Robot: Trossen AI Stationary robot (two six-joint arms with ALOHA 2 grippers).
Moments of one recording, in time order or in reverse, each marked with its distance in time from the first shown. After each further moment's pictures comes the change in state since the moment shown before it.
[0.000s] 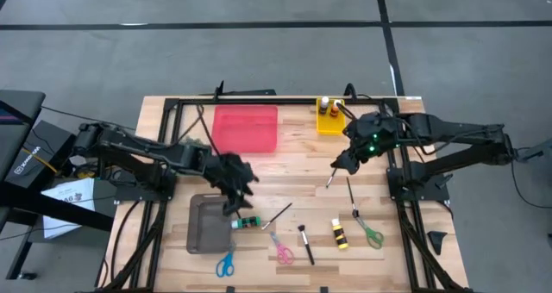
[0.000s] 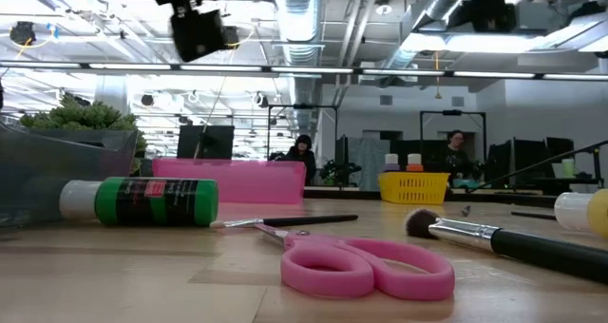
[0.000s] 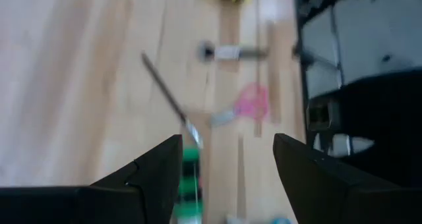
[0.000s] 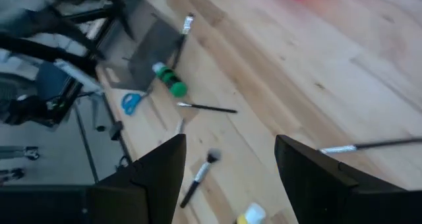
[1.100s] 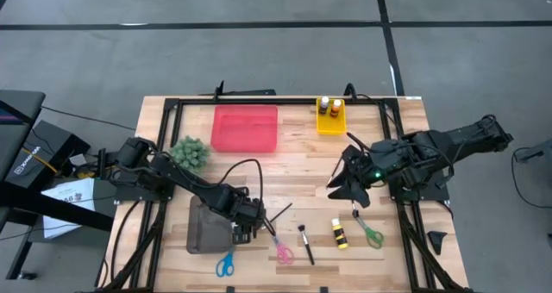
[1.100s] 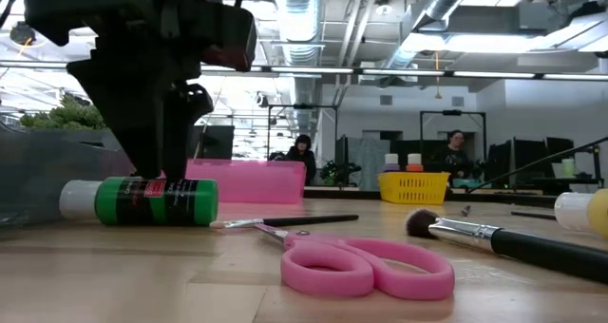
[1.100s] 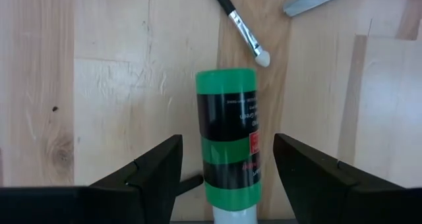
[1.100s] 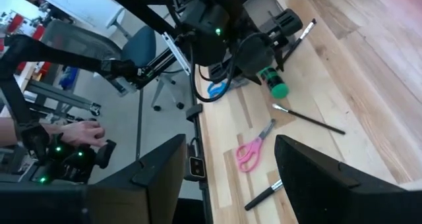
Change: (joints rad) left arm -0.208 0.468 0.164 -0.187 -0.260 -0.001; right arm 0.340 0.008 0.000 0.275 0.094 0.006
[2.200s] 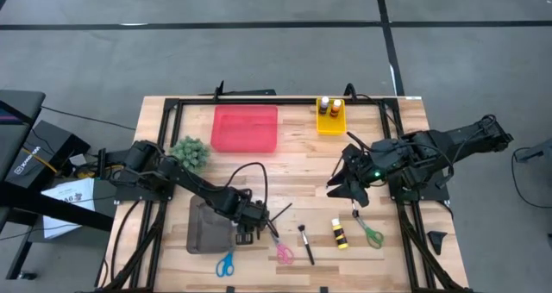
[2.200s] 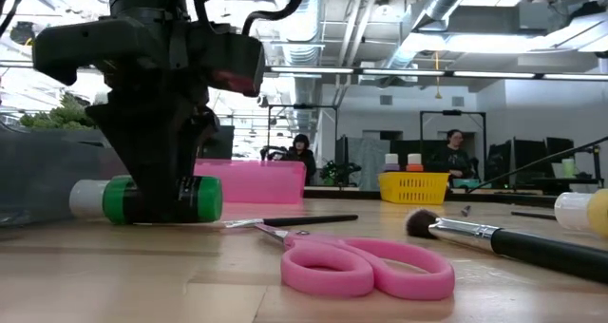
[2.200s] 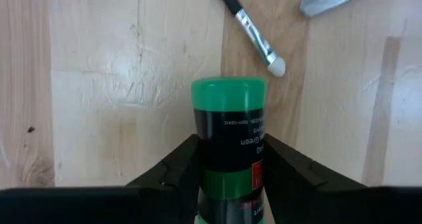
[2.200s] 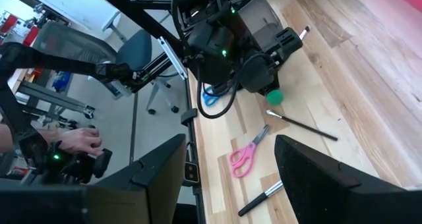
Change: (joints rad) left arm 0.005 0.065 -0.001 0.062 -0.010 0.020; right arm -0.001 0.000 0.000 0.002 0.021 -0.028
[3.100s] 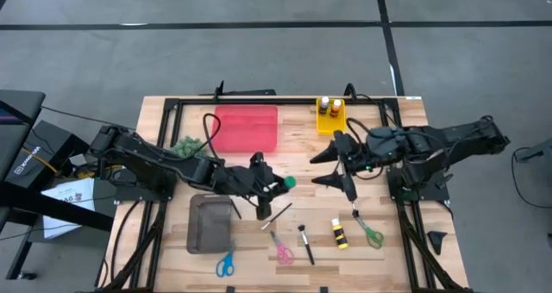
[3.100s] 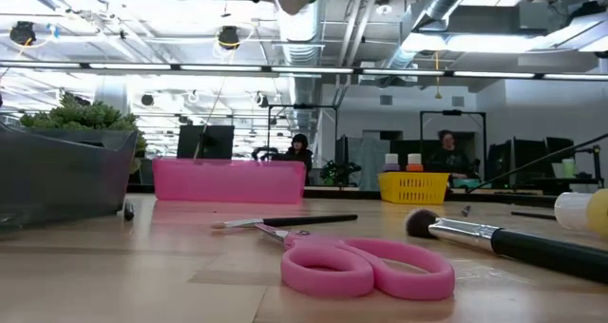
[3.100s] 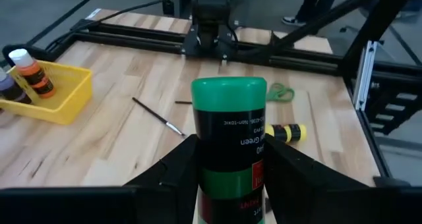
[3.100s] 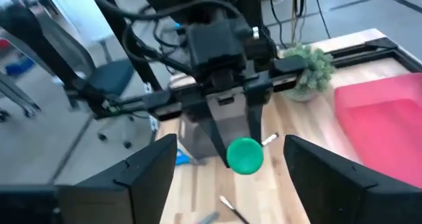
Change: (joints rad) left arm 0.099 -0.336 0.076 0.423 -0.316 0.168; right arm -0.071 0.099 0.116 0.148 0.098 -0.462
